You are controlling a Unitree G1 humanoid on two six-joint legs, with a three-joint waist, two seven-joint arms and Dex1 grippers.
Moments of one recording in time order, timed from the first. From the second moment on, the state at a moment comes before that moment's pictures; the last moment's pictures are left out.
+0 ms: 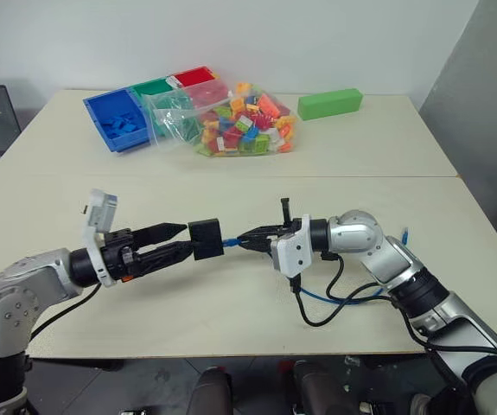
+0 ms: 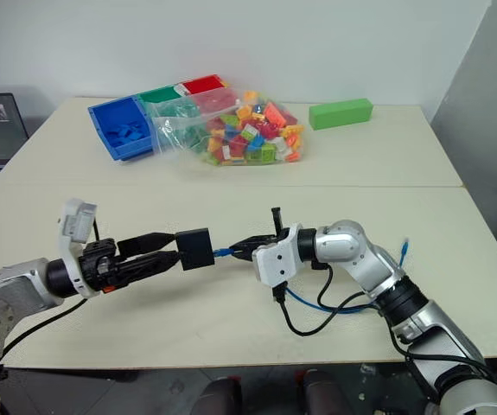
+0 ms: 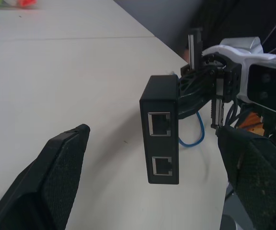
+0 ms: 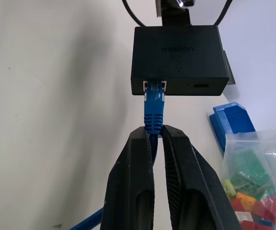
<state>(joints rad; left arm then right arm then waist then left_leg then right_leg) -0.16 0.82 0.34 -0.25 -0.97 0.93 -0.96 -0.73 -0.44 0.51 0.16 -0.14 -0.48 0.89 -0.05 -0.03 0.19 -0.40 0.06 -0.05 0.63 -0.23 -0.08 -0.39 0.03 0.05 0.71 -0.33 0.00</state>
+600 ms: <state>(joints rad) -0.19 0.78 0.31 -0.22 -0.99 0.92 -0.97 -0.73 -0.42 0.49 0.12 -0.11 -0.46 0.92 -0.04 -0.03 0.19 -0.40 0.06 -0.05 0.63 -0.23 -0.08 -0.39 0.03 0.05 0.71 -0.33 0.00</state>
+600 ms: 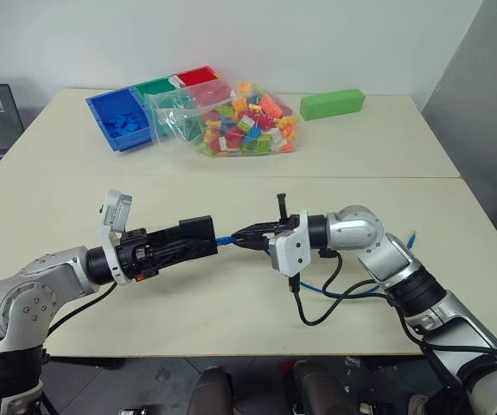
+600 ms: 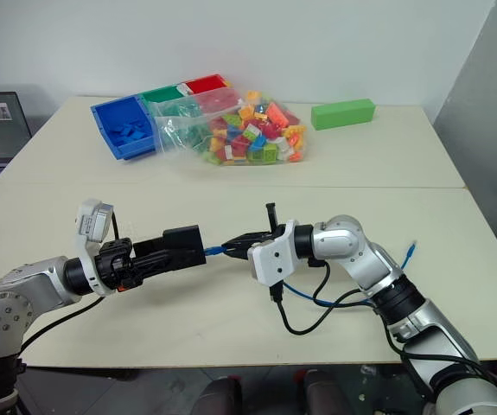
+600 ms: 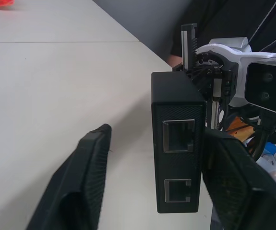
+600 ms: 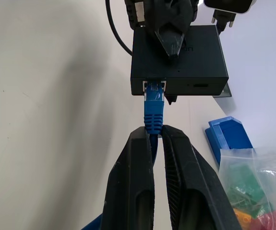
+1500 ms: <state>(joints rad) -0.20 0.80 0.24 -0.22 -0.93 0.86 -1.07 -0.62 -0.46 0.37 -0.22 0.32 0.27 1.02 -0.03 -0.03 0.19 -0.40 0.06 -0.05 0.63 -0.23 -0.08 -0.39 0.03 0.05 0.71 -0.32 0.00</state>
